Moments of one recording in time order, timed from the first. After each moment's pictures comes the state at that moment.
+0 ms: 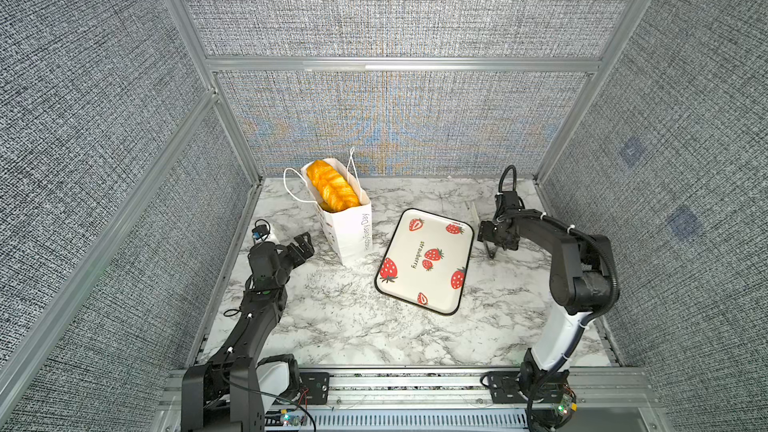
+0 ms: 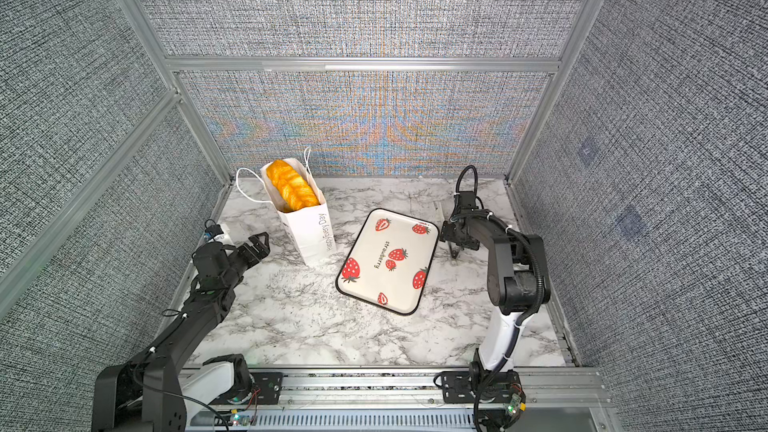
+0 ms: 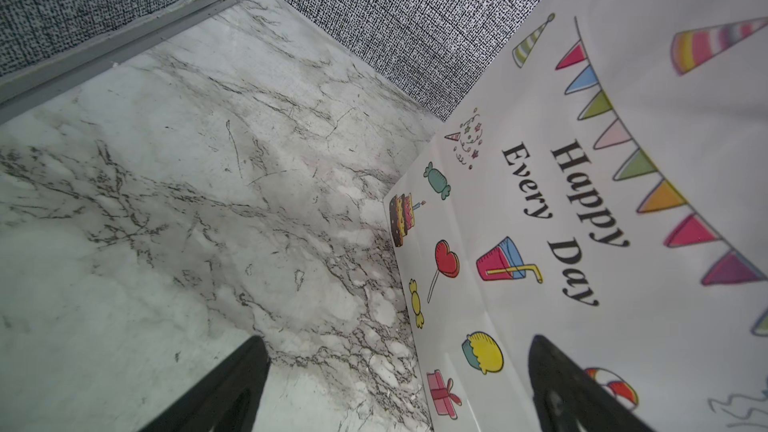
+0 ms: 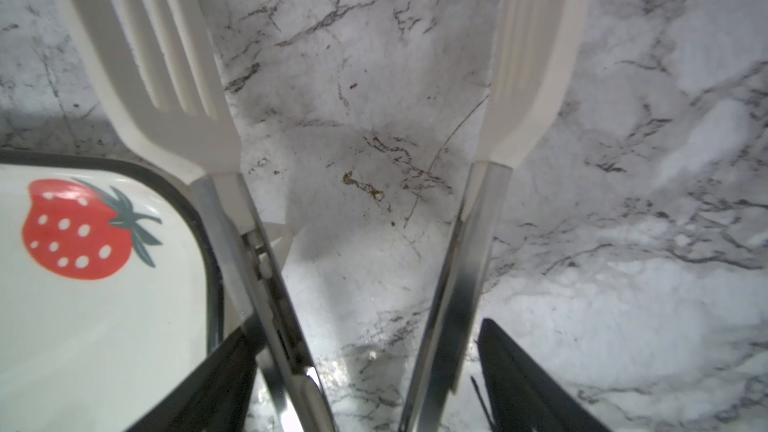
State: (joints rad) left arm 0.08 1.09 0.42 0.25 0.18 -0.53; right arm 0.04 1.87 1.25 -0.54 0.10 0.31
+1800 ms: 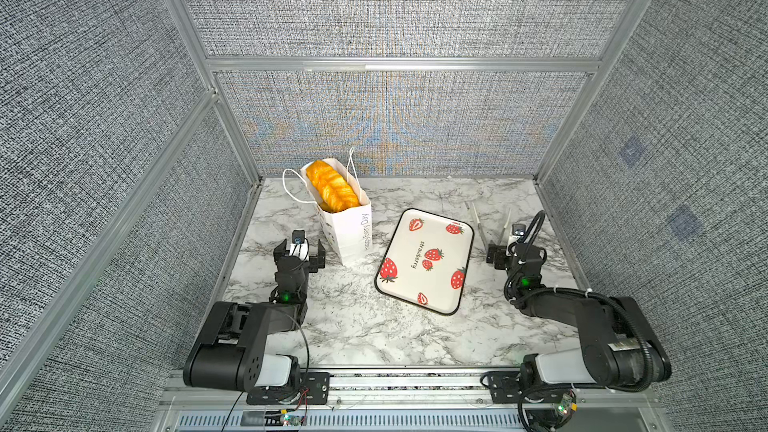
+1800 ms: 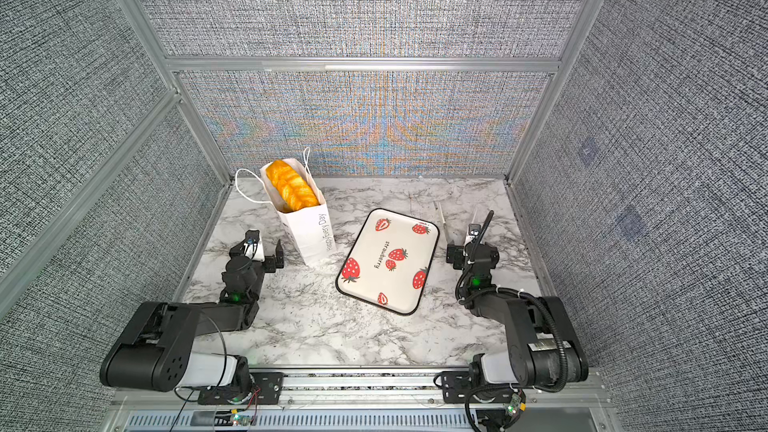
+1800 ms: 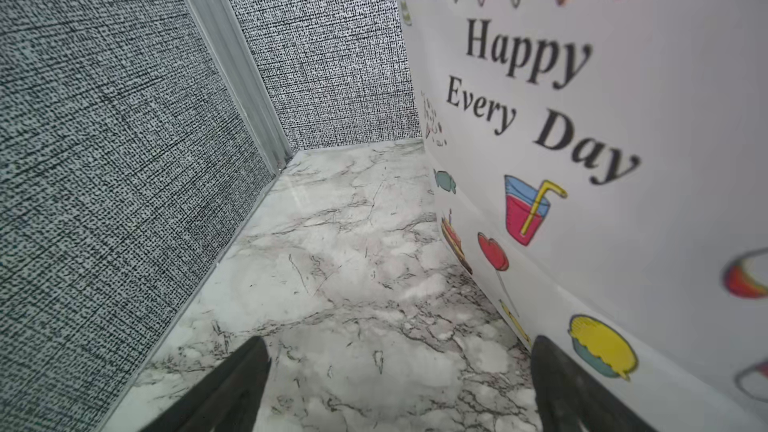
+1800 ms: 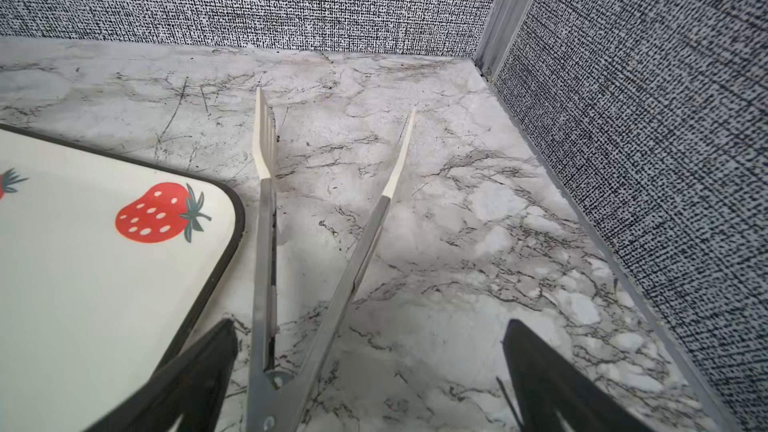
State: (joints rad) left arm -0.13 1.44 0.23 1.00 -0.19 0.12; right arm 0.07 1.43 0.34 0.71 0.26 -0.02
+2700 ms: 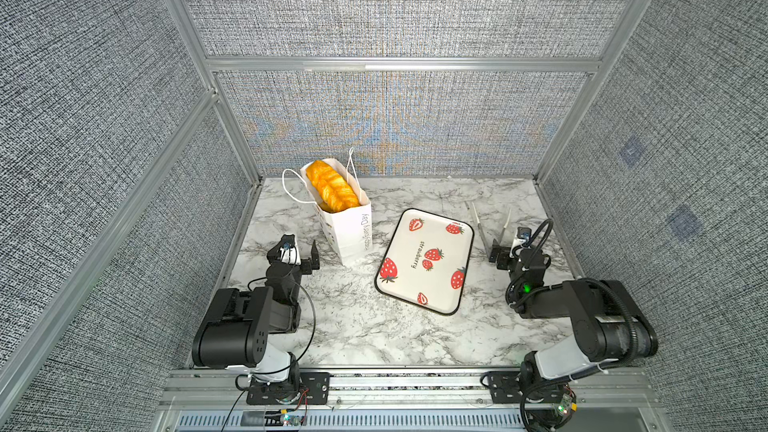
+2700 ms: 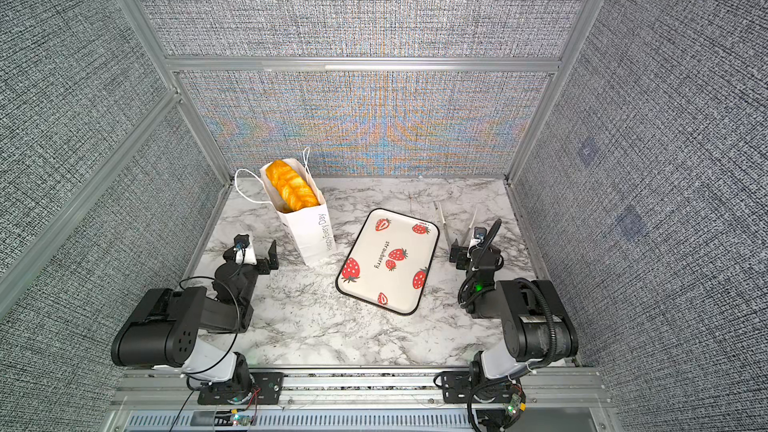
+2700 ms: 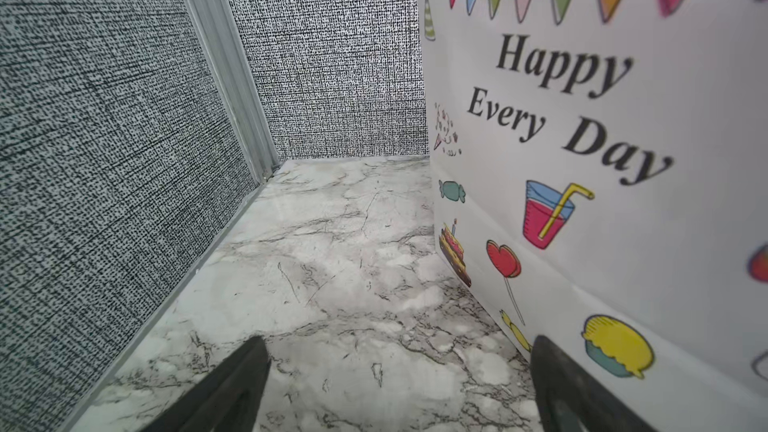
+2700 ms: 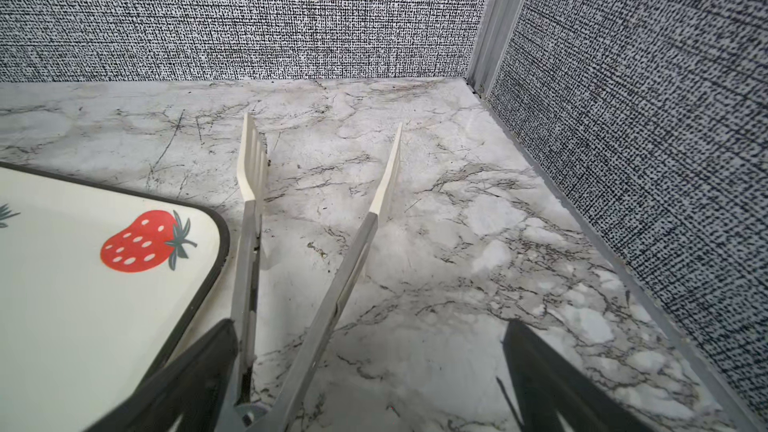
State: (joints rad) left arm -0.01 1.53 0.17 1.23 0.01 0.06; right arm 0.01 1.55 0.31 0.95 0.20 0.00
